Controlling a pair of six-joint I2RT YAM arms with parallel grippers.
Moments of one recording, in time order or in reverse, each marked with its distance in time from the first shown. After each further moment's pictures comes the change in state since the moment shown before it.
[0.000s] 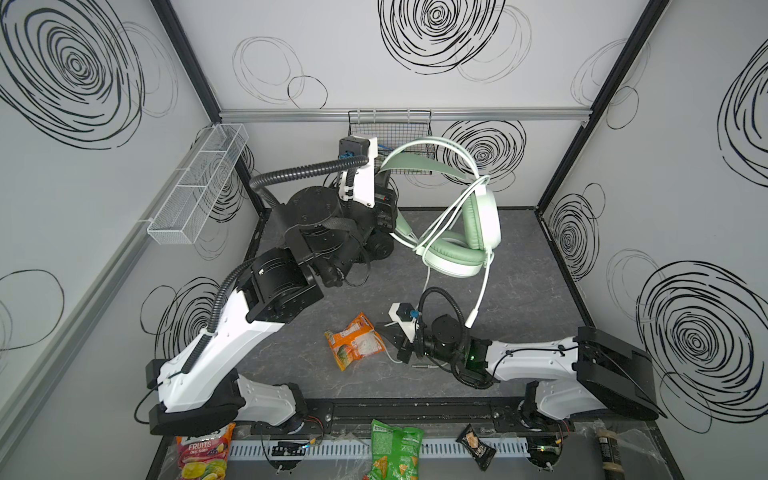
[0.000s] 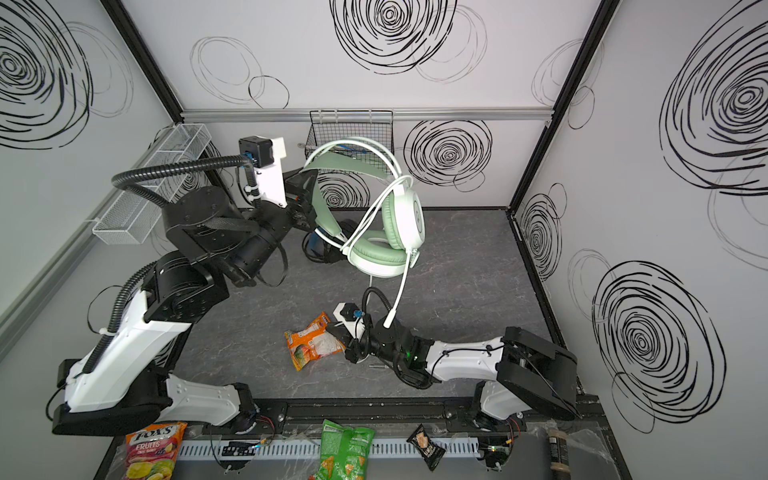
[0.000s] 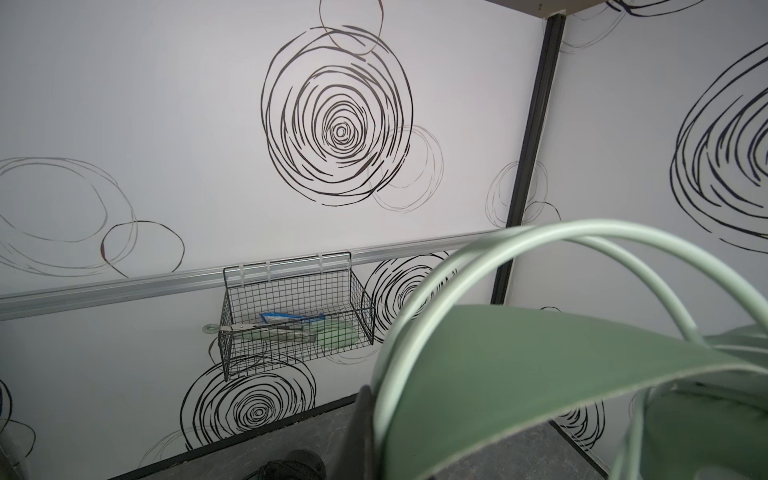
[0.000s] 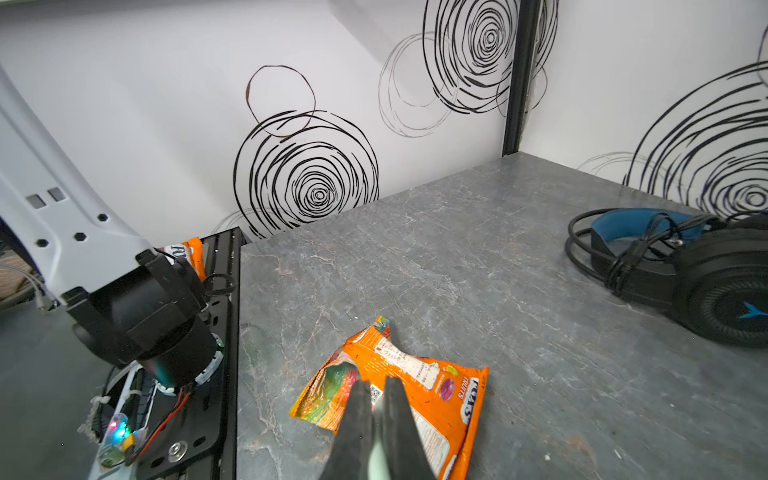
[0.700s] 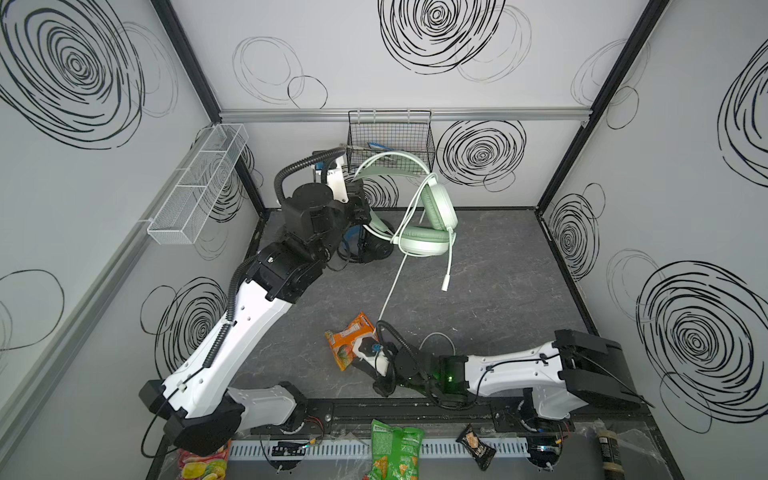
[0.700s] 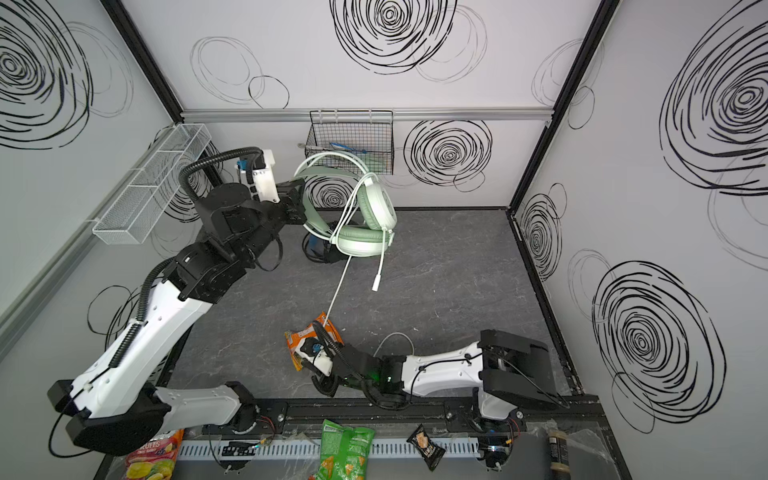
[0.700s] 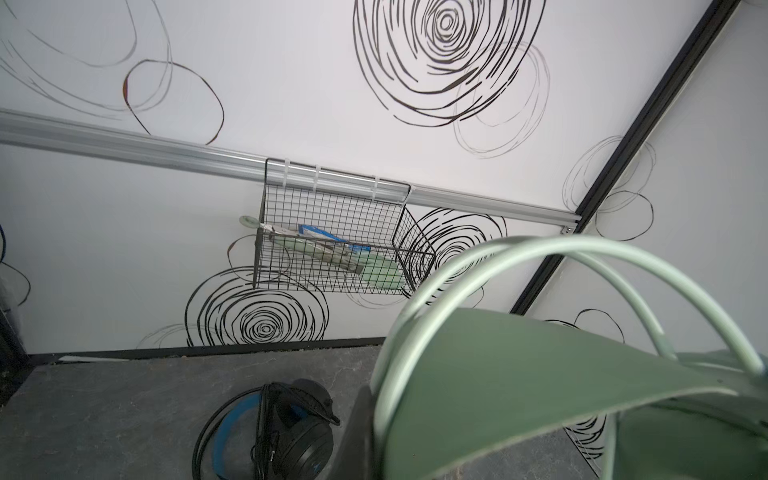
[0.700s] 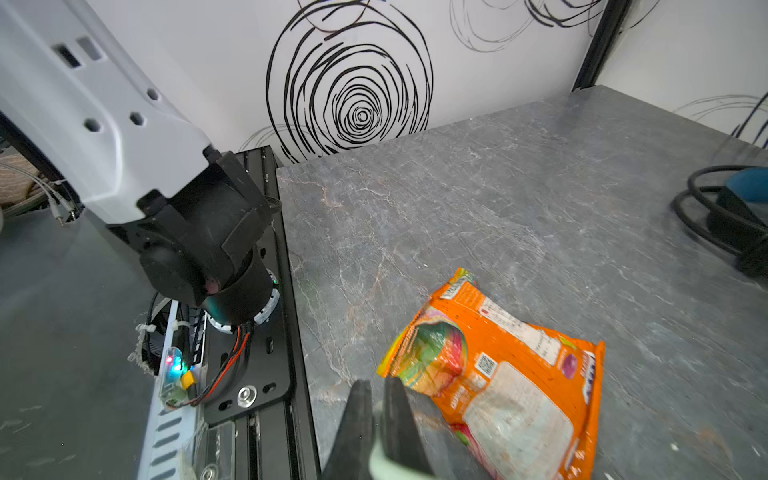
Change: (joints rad) left arm 0.383 -0.060 -0.312 0.051 0.288 -0.339; right arm 0.280 0.168 0.245 -0.311 0.193 -0.011
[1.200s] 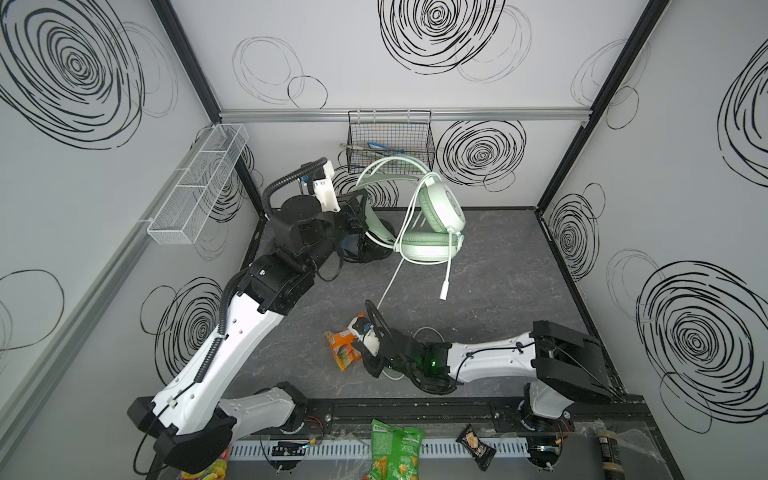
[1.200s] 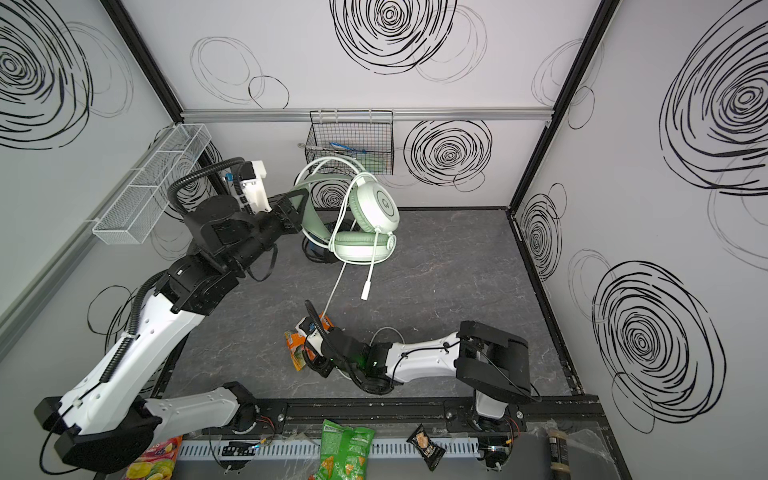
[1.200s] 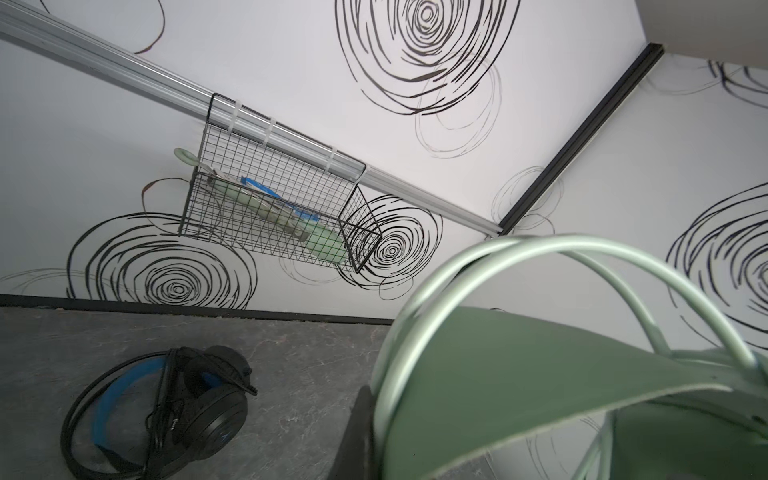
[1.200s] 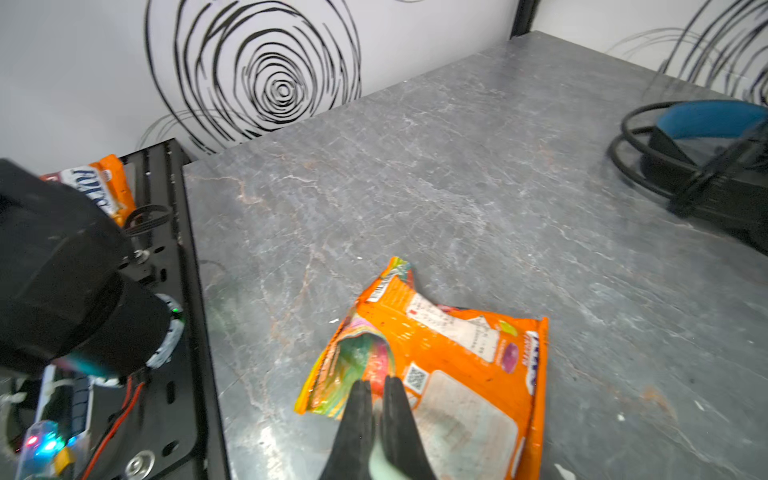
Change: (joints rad) left arm 0.030 -0.096 -0.111 0.071 0.187 -0.239; right arm -0.116 0.094 0.082 -0.079 0.051 0.081
